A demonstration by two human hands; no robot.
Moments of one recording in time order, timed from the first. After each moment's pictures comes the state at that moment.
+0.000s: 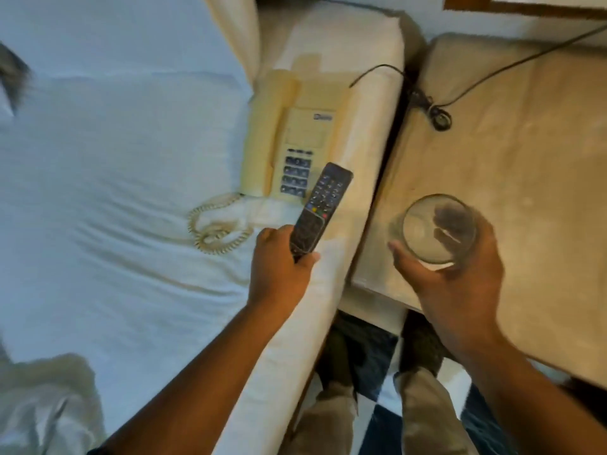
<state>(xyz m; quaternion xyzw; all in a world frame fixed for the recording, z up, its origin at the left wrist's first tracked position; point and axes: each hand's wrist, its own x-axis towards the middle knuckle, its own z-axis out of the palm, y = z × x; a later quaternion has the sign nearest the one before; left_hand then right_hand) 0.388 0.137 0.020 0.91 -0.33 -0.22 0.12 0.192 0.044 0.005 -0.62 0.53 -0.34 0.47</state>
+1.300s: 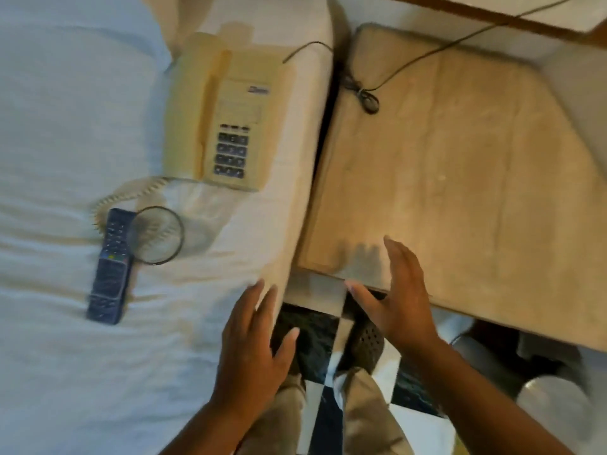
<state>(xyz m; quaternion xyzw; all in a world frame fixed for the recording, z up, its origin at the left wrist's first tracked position) 0.310 0.245 -0.023 0.82 -0.49 -0.25 0.17 0.125 0.098 -0.046 -0.74 0.57 -0.08 0.36</state>
